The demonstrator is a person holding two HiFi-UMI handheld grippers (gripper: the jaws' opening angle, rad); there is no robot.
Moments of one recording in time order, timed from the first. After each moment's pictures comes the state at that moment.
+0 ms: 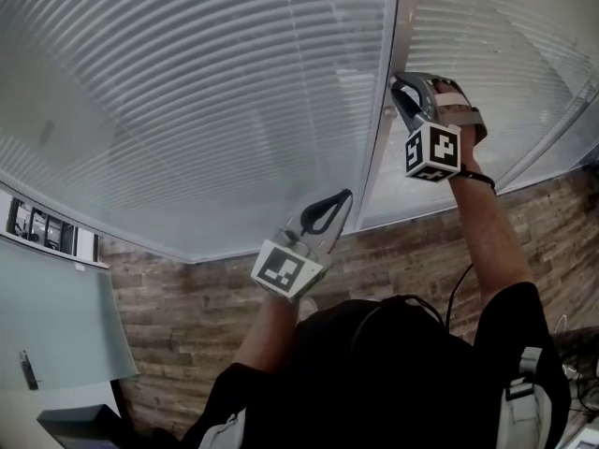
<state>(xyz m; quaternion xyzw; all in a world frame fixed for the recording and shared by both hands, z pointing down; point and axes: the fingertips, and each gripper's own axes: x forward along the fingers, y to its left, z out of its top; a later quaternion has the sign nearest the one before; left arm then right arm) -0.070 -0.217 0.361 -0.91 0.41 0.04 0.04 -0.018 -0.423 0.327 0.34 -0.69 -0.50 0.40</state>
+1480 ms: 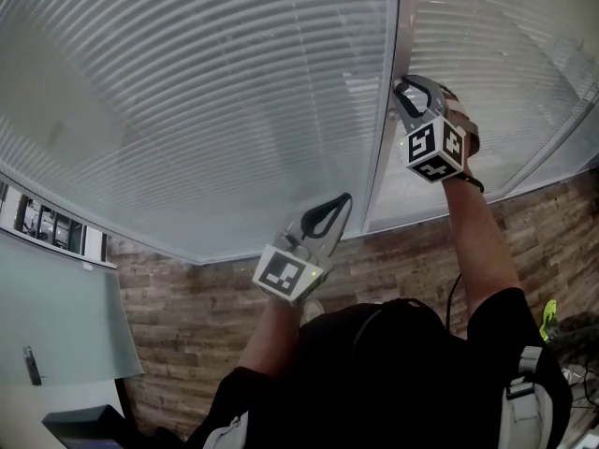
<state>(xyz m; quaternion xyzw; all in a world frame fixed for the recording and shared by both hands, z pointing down) -0.077 -0.208 0.359 -0.90 0.43 0.04 0.05 -0.015 -0.422 0.317 0.42 -0.78 -0.35 0.30</state>
